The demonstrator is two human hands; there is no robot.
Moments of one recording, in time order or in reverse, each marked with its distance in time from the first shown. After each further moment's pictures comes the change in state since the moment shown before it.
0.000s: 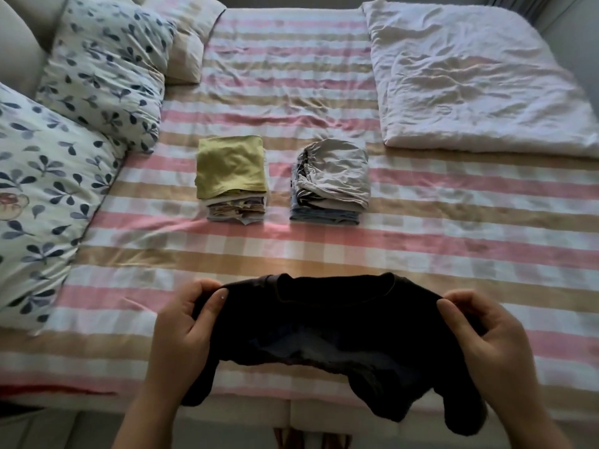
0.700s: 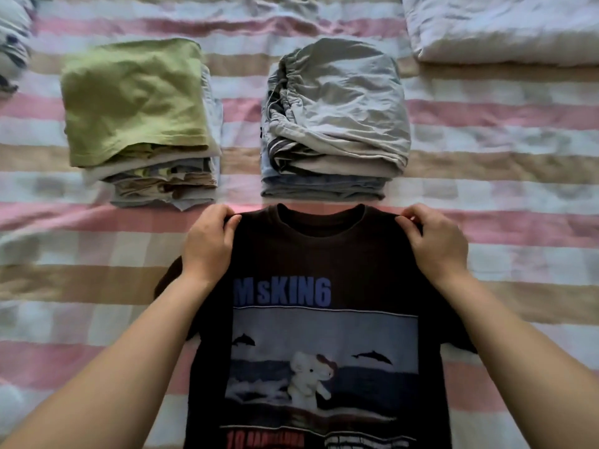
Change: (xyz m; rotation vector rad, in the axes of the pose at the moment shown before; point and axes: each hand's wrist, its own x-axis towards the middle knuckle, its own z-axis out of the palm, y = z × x) left_hand 0.208 -0.291 0.220 0.483 -0.127 0.054; right_hand 0.239 0.312 0.153 -0.701 0.028 -0.025
